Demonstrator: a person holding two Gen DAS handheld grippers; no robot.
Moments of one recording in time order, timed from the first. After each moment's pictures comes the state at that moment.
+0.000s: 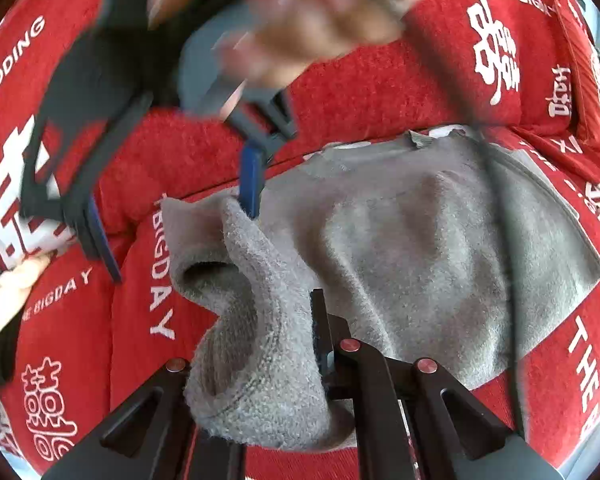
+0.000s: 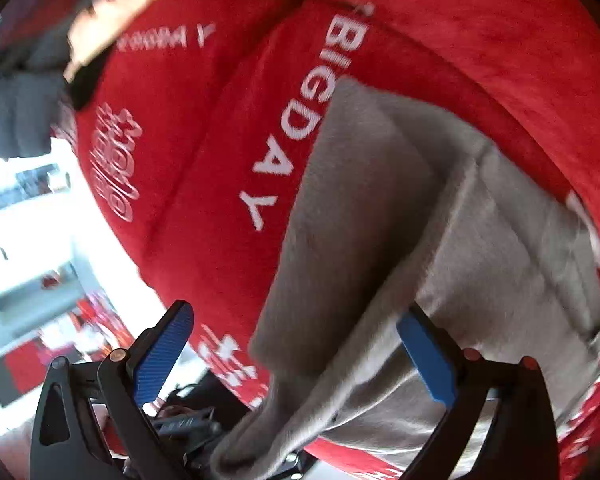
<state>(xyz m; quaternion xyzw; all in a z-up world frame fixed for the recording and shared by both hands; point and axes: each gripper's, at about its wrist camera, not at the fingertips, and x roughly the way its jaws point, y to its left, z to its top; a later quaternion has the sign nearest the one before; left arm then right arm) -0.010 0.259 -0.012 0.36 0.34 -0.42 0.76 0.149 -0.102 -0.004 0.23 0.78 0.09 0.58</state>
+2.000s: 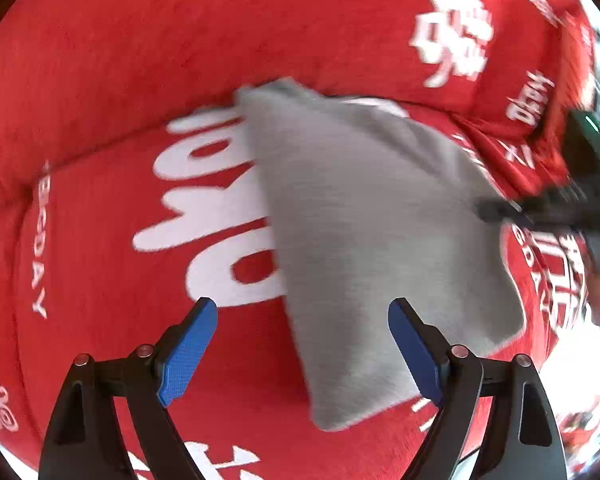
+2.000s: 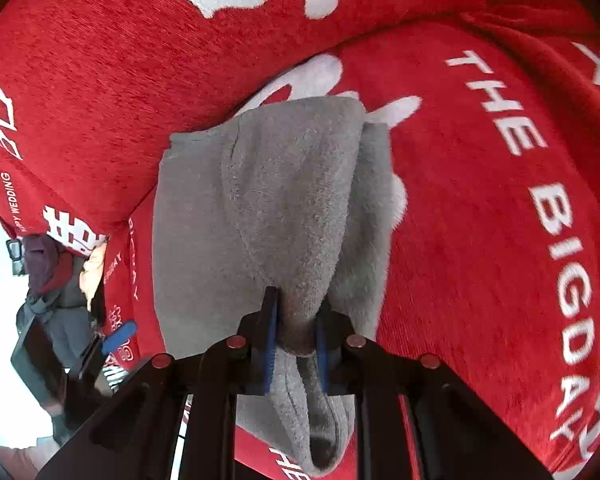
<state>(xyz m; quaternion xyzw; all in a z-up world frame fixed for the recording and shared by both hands) -0.070 0.128 -0.034 0.30 0.53 -0.44 0.66 -0.327 -0.329 0.021 0.53 0.46 -0.20 0.68</state>
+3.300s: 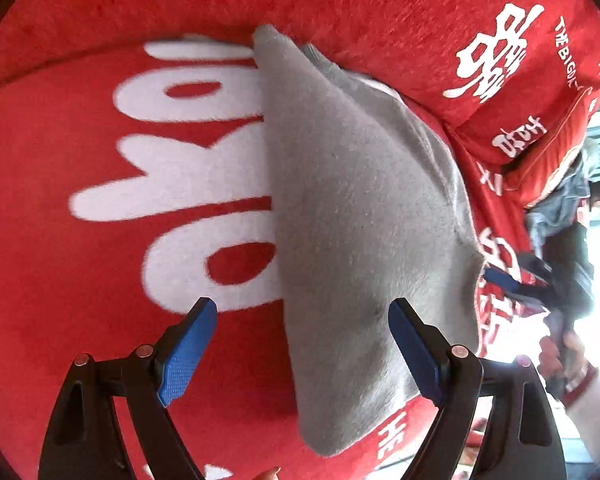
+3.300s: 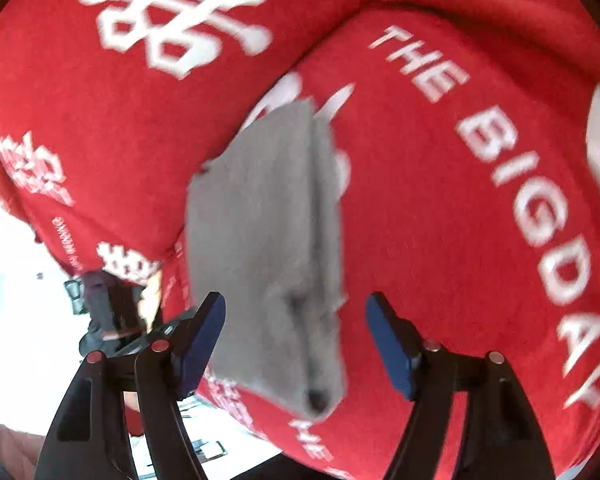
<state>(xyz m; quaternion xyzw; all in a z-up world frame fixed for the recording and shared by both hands) -0.017 0.112 -0.083 0.19 0.66 -0.47 0.56 -0.412 -0.353 0.014 0.63 0.36 -0.17 0.67</state>
